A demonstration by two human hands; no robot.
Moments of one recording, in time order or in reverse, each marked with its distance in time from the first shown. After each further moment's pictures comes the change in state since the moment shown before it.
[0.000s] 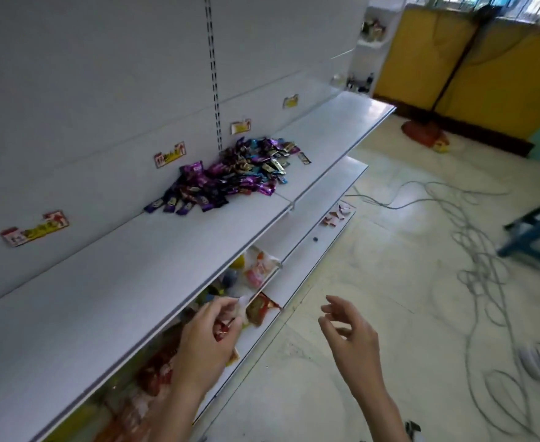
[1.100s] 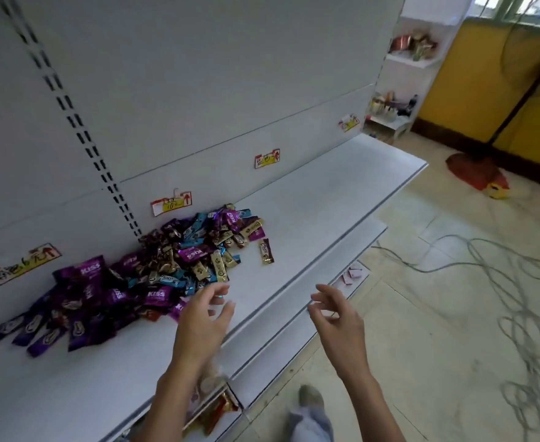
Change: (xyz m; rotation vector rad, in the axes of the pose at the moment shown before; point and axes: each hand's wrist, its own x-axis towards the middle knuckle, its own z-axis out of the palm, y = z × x) left_hand 0.383 0.095 0.196 0.013 0.180 -0.148; right_hand 0.458 0.030 -0.043 0.030 -0.181 -0.016
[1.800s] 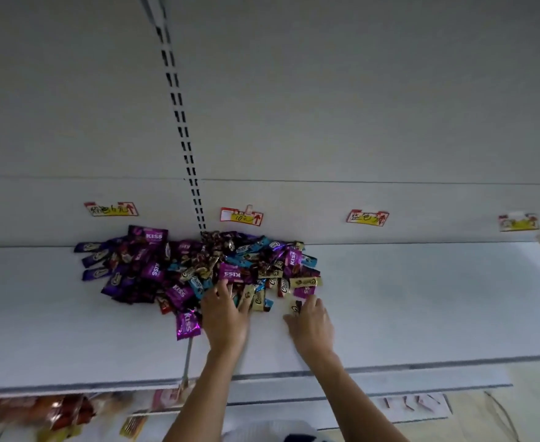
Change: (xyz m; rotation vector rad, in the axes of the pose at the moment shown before) left_hand 0.115 -0.030 0.086 0.353 0.705 -0.531; right_hand 0.196 0.011 0.110 -0.761 -0.656 -0.265
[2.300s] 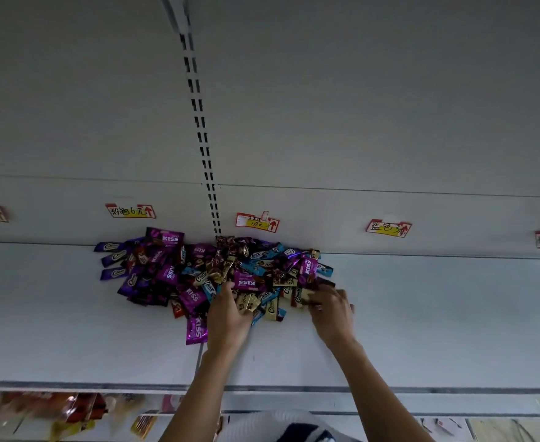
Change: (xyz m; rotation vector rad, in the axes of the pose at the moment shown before) left_hand 0.019 -0.012 -0.012 -0.109 -0.140 -0.037; right_hand 0.049 0.008 -0.009 -0.118 0.086 -0.291
